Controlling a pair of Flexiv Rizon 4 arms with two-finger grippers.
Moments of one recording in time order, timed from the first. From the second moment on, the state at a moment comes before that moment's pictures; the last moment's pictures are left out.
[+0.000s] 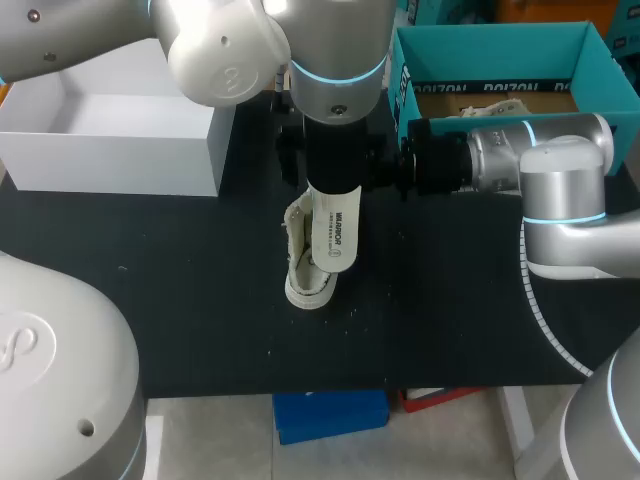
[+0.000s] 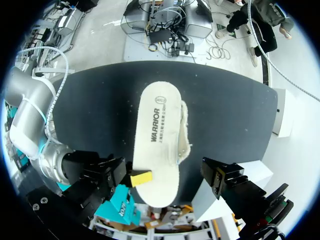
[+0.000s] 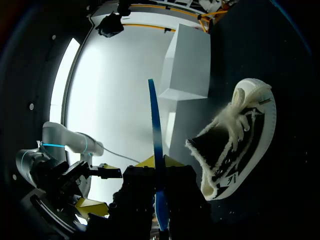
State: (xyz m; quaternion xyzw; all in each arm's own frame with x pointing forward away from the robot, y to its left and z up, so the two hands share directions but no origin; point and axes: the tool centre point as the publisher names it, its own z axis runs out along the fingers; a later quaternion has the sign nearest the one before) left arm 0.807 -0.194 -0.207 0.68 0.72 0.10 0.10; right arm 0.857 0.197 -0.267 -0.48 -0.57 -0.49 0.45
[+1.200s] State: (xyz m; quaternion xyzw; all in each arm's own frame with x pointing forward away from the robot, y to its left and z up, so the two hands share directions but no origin) left arm 0.740 -0.182 -0.199 0.71 0.66 -0.12 0.21; right arm 0.857 0.197 -0.267 -0.48 -0.57 -0.49 0.45
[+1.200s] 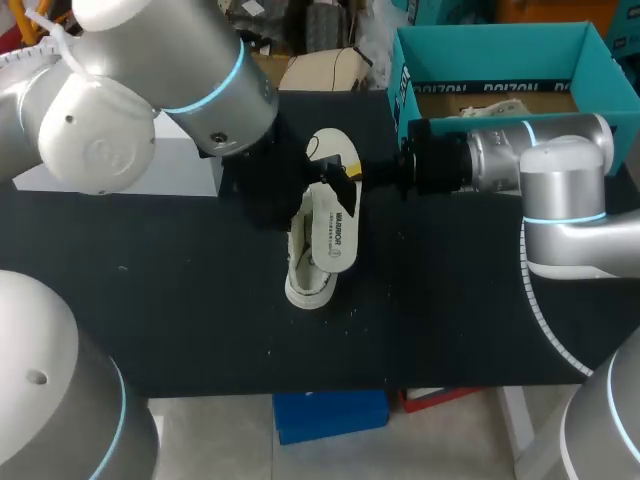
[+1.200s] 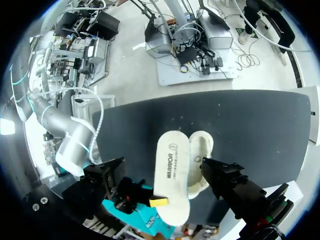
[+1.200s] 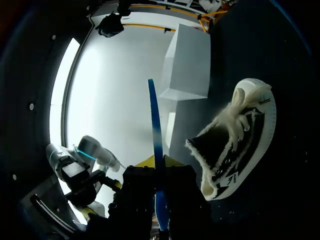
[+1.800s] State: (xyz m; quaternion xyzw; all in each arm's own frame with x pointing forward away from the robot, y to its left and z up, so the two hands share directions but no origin) left arm 0.768 -0.142 -0.219 0.68 0.61 -0.23 0.34; right arm 0.857 0.196 -0.267 -0.48 -0.57 -0.49 0.45
